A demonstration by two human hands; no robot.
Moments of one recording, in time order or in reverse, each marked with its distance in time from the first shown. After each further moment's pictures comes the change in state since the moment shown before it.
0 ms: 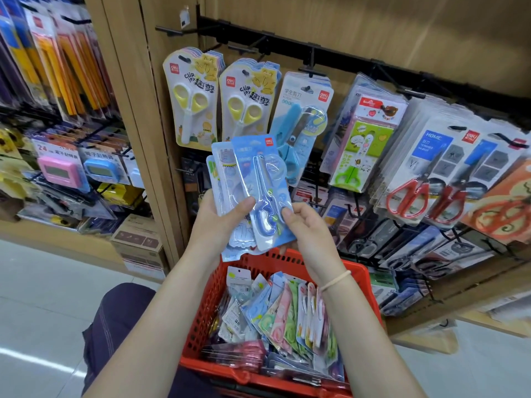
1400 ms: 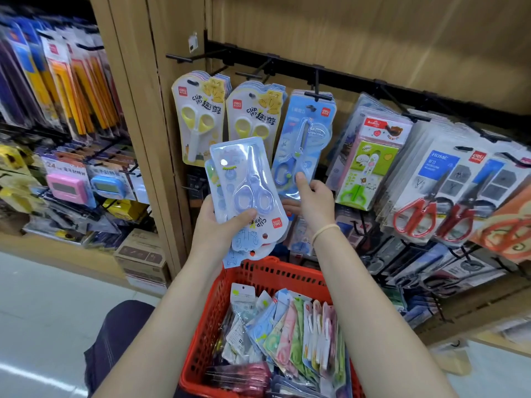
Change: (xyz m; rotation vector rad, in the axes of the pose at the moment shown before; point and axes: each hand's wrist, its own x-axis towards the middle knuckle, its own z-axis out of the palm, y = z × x) left_hand 0.020 0.010 -0.004 -0.029 0.035 0.055; right_hand 0.094 -0.033 0.004 0.050 0.317 0.022
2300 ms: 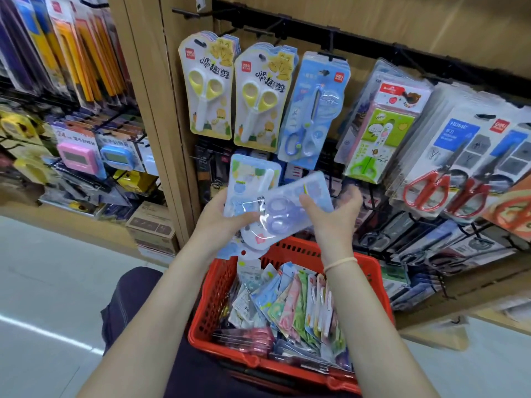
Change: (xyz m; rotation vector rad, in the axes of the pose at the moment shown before) left_hand -0.015 -0.027 -0.026 0.252 -0.137 -0.077; right_hand -0.067 0.047 -0.033 -0.099 0.163 -0.045
